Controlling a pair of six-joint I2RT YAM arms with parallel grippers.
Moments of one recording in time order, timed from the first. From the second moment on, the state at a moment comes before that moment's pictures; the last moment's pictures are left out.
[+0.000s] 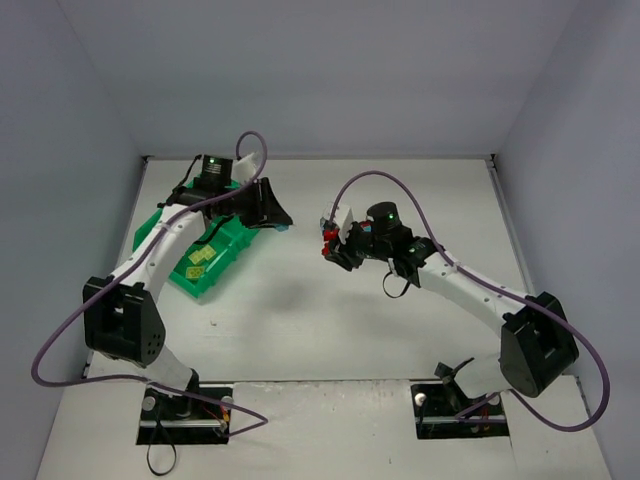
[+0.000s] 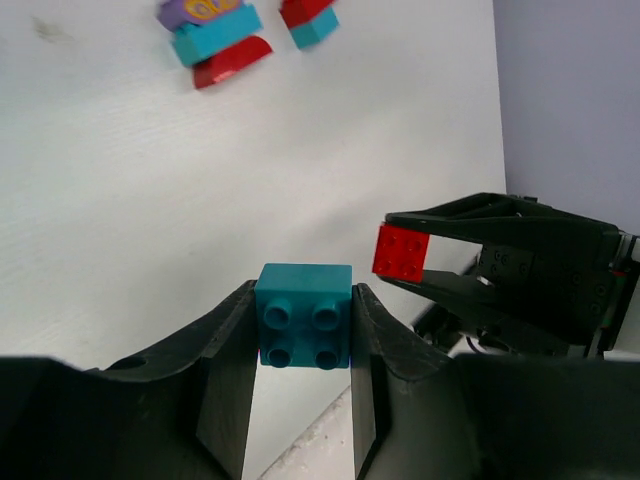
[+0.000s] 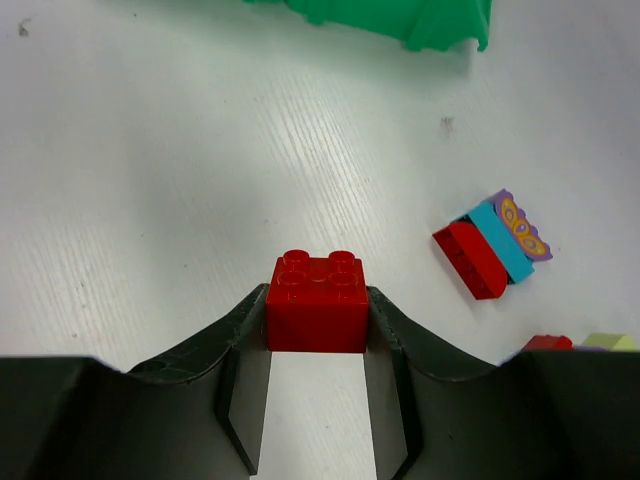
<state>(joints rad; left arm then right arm) -0.29 1.58 1.39 -0.57 0.67 -0.46 0.61 1.41 0.93 -0.07 -0.45 -0.40</state>
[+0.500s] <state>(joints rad) -0.07 1.48 1.40 -0.71 0.41 -0.38 0.61 1.40 0.92 -0.08 -0.39 -0.36</state>
